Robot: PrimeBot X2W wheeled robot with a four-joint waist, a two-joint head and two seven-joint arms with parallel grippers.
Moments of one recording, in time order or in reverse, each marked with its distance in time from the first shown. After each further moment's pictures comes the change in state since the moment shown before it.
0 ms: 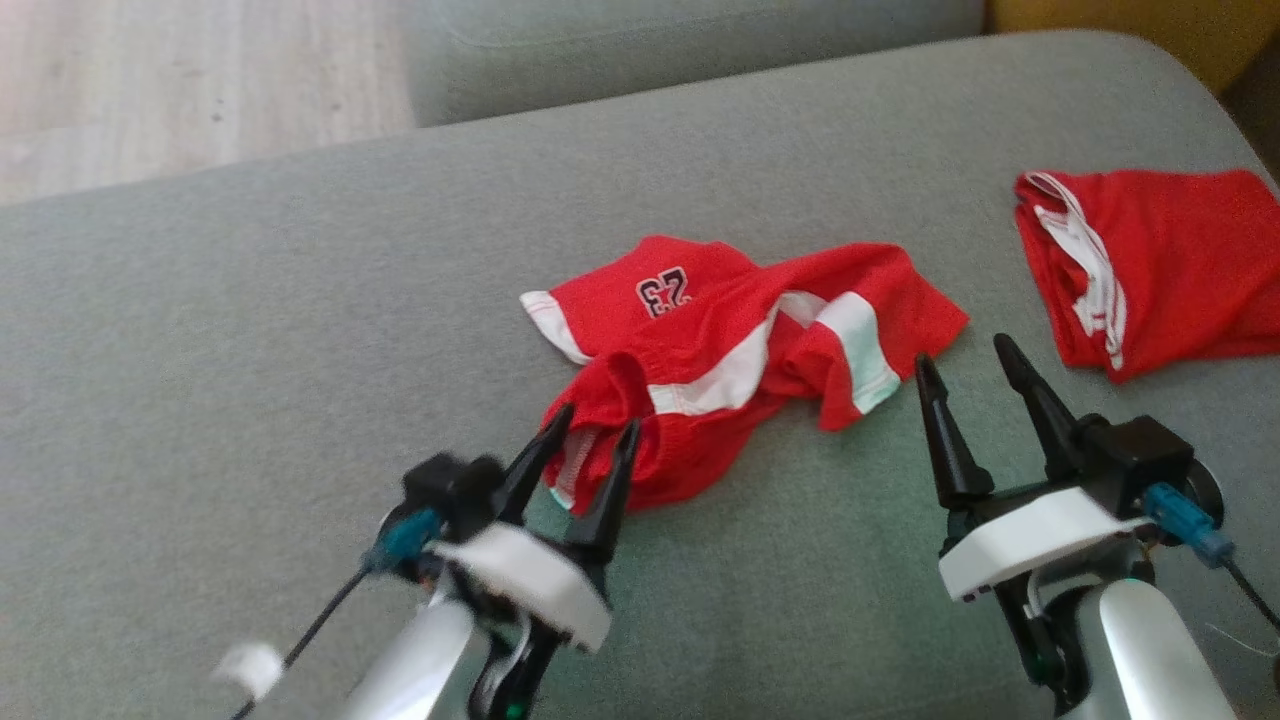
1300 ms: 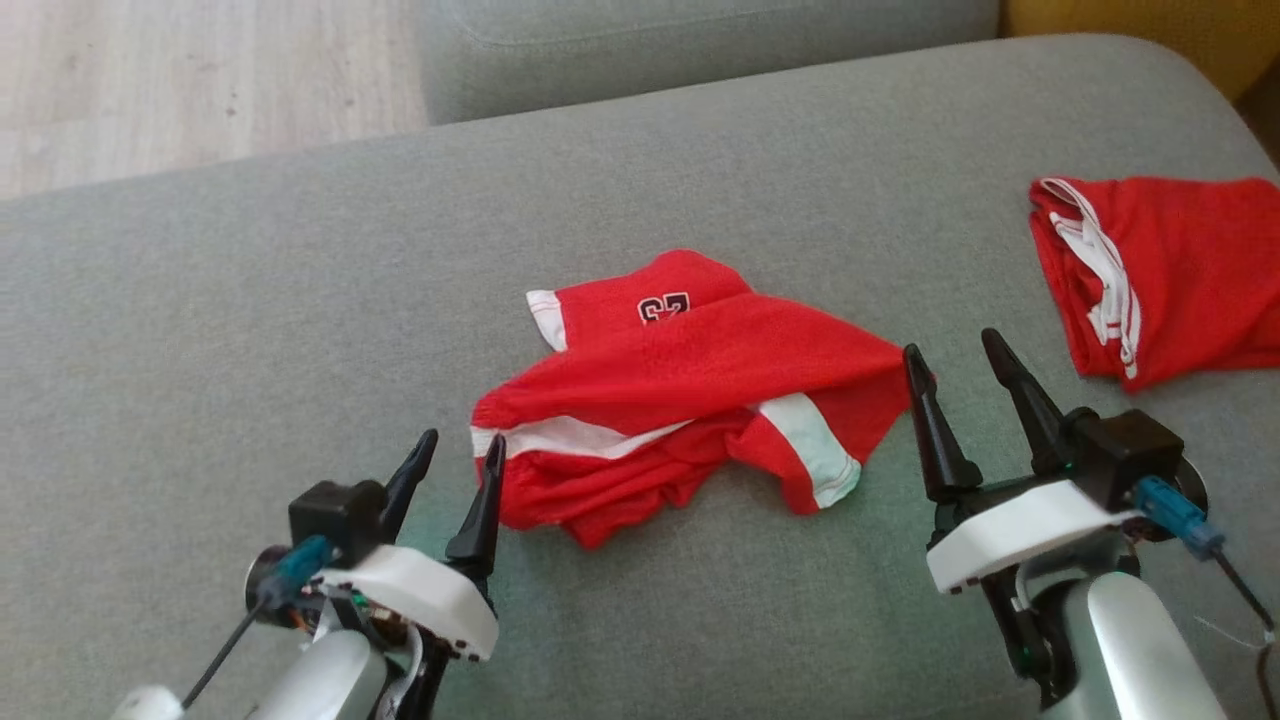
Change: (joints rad) left arm -0.007 0.147 -0.024 0.031 -0.091 0.140 0.001; right arm -0.019 0.021 0.015 0.015 0.012 0.000 -0.004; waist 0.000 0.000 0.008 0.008
